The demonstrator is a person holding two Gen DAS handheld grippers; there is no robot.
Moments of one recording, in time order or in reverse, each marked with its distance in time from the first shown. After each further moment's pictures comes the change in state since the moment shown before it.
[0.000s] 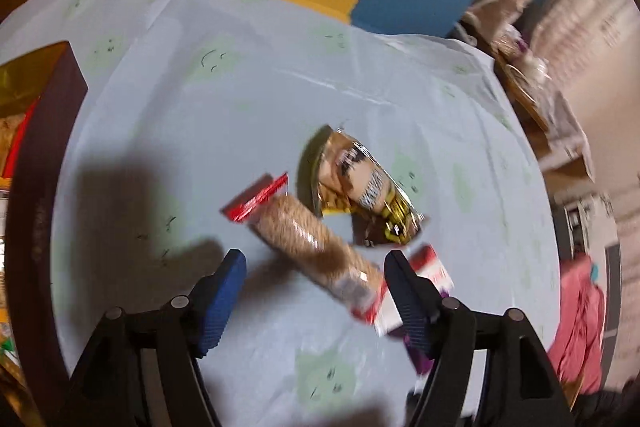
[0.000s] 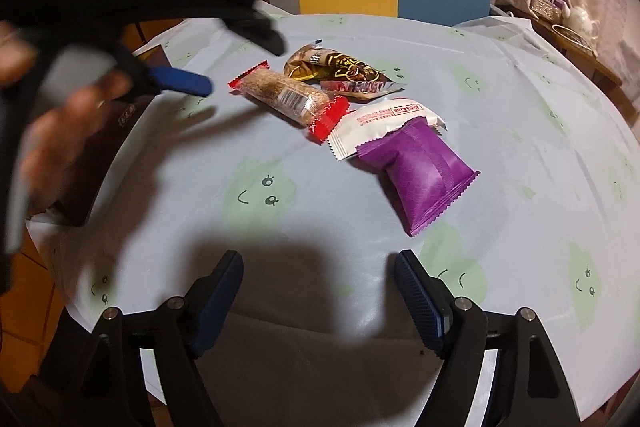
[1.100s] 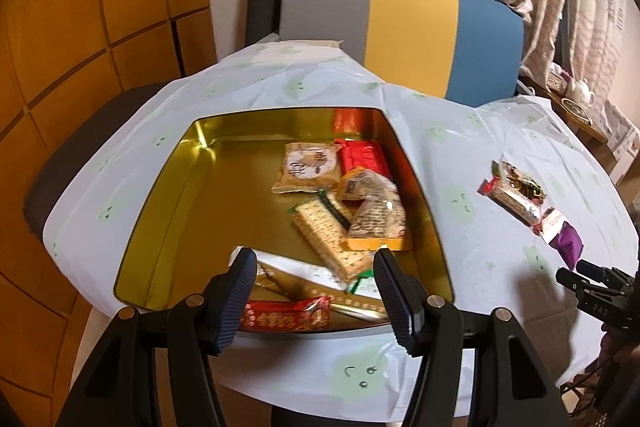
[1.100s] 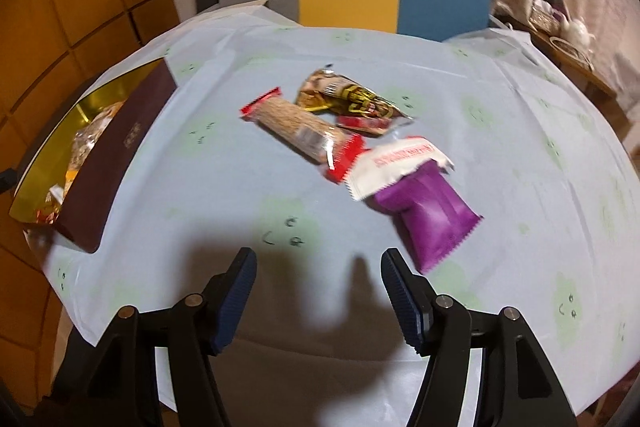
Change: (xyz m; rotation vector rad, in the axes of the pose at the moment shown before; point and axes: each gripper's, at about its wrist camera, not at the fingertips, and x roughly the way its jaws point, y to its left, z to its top) left arm -0.188 0.180 -0.112 0.122 -0.386 0.349; right arm -0.007 0.015 0.029 0.000 0.005 -0.046
